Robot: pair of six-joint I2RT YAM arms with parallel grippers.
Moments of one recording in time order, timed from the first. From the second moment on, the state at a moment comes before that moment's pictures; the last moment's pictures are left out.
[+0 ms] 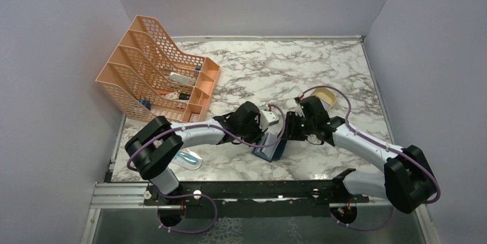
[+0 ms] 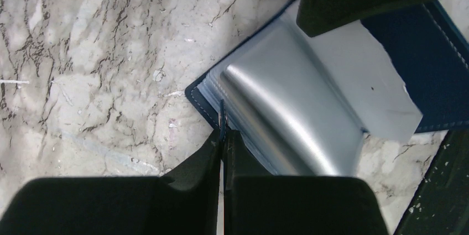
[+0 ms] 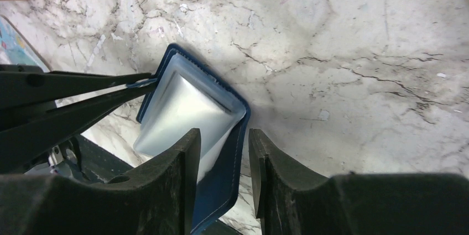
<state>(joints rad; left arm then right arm) -0.91 1.60 0.81 -0.01 0.23 0.09 0.53 1.21 0.59 -0.29 -0.26 0.61</state>
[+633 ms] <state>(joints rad) -0.91 1.56 0.69 0.26 0.20 -0.31 0.53 1.10 0.52 -0.27 -0.28 0.76</state>
